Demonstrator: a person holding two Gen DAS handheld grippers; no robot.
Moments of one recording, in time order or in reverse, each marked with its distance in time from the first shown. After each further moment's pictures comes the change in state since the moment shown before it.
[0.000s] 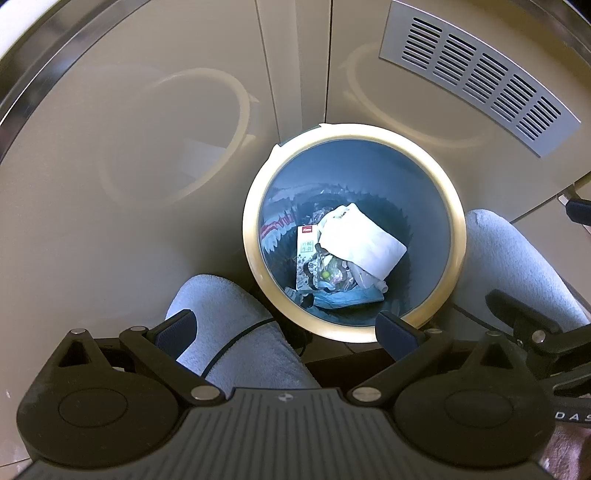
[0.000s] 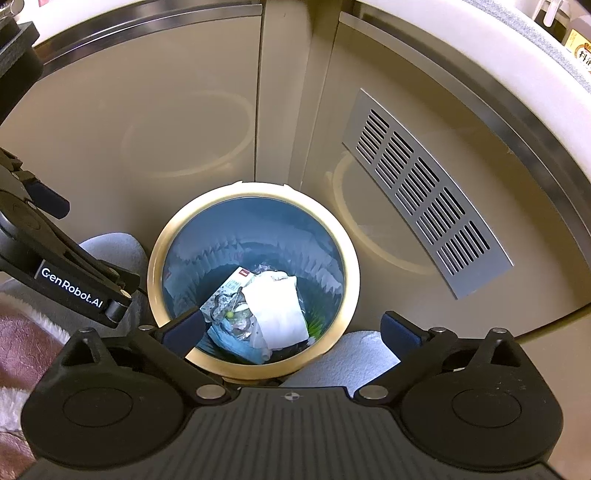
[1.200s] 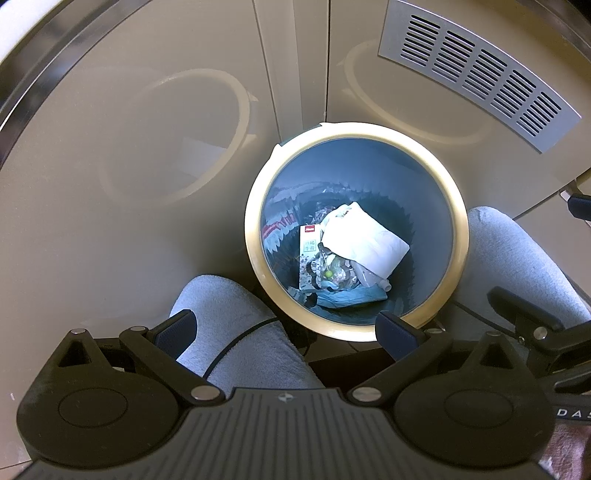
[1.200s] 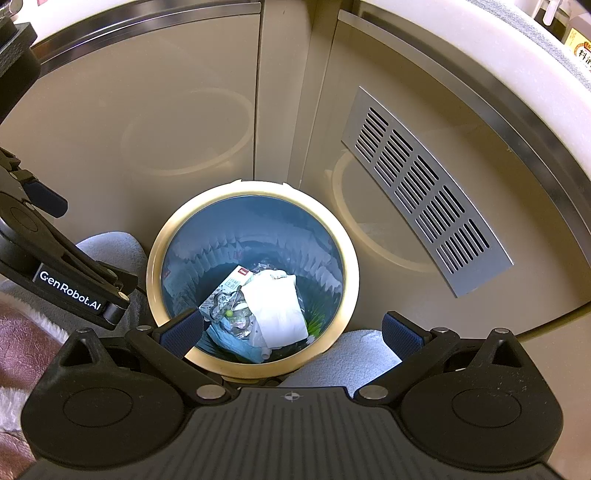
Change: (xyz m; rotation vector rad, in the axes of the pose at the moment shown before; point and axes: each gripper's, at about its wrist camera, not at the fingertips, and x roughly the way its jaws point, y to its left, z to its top) left arm 0.000 -0.001 0.000 0.008 -0.003 0.012; right arm 0.000 0.000 0.001 -0.002 0.003 0.000
